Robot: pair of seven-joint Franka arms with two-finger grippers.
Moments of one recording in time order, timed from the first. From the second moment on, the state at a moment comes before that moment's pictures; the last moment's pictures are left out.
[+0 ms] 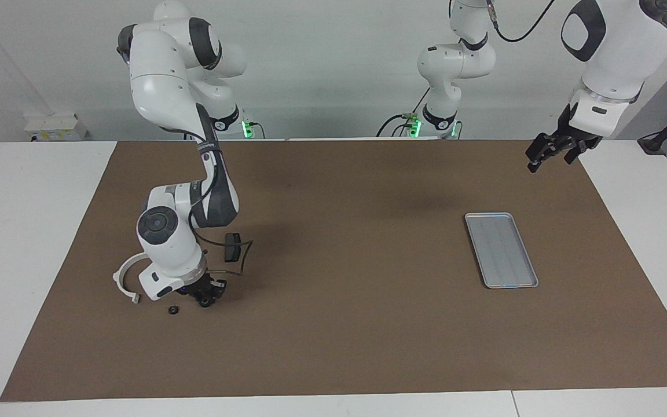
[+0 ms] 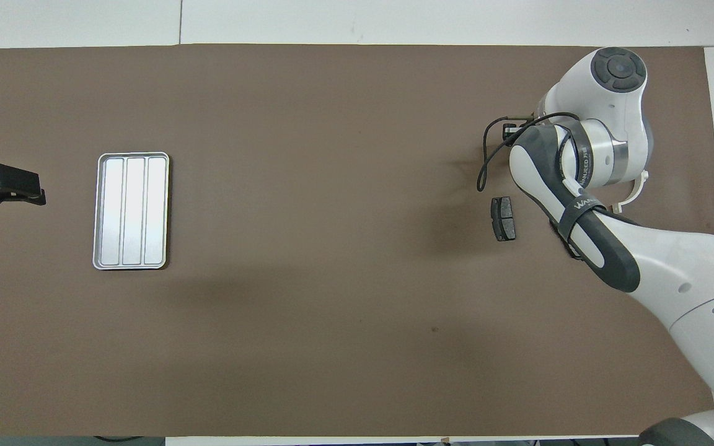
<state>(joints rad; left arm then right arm) -0.01 -0.05 0.01 -1.71 0.03 1.66 -0.15 0.01 0.64 0.08 -1.52 -0.10 2.17 0.27</state>
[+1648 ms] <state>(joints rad) -0.01 -0.05 0.01 -1.71 0.03 1.66 -0.15 0.27 0.49 0.33 -1.33 -0.09 1.77 1.09</state>
